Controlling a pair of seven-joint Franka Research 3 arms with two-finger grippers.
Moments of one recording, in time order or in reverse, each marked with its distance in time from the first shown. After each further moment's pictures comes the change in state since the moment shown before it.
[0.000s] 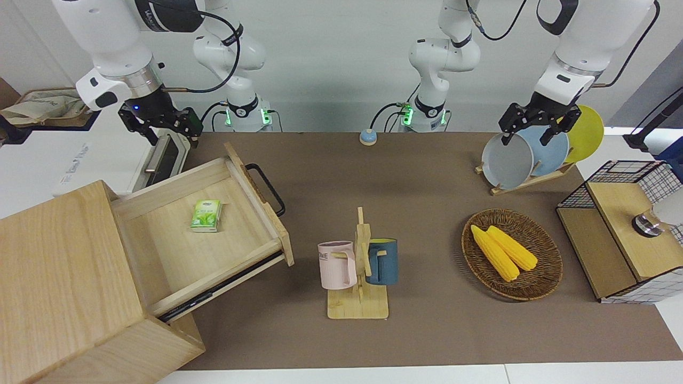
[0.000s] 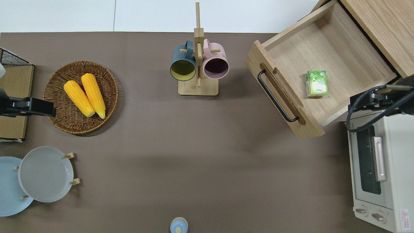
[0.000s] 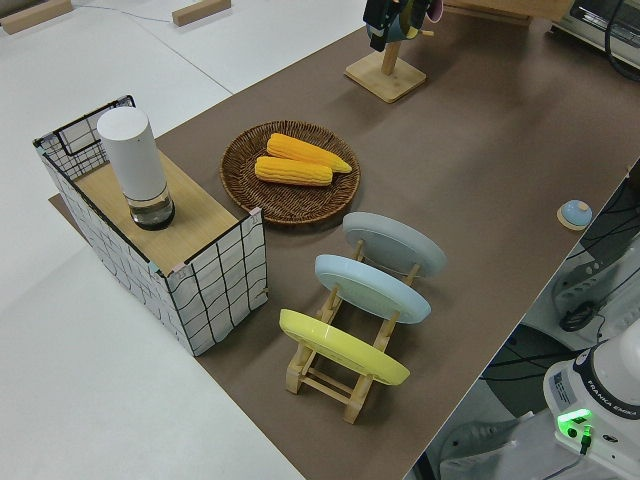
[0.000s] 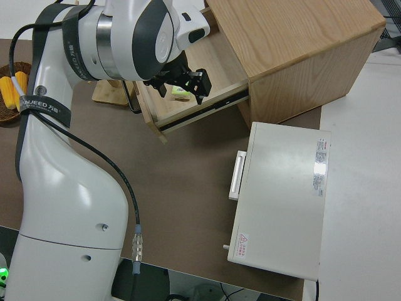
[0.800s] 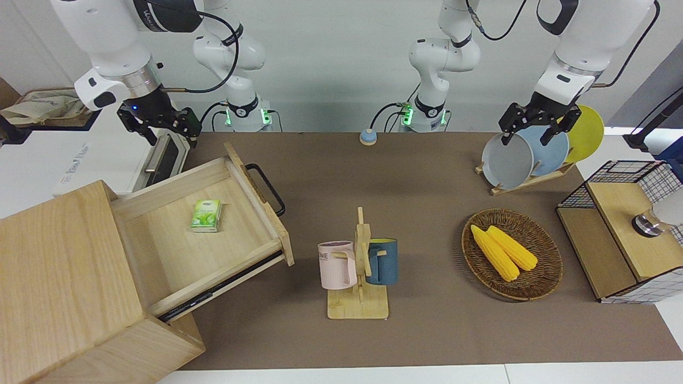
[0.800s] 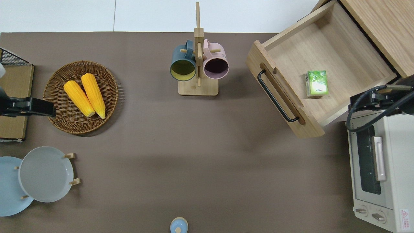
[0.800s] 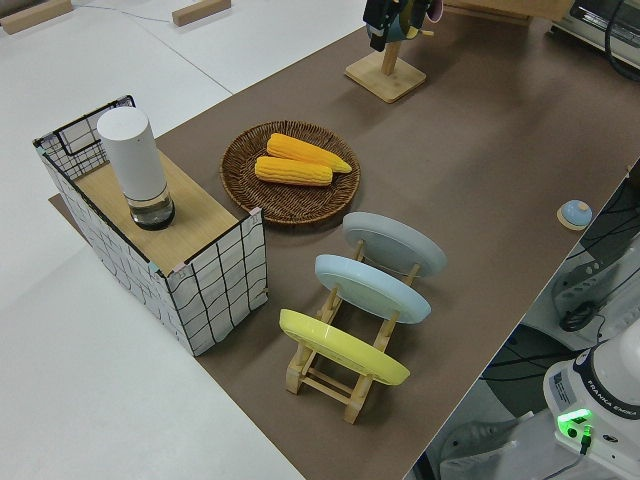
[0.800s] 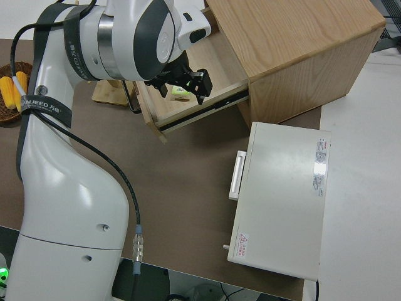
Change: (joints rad) left arm 0.000 0.000 0.000 0.000 0.000 0.000 0.000; right arm -0.001 0.000 -0.004 0.000 0.000 0.000 -0.005
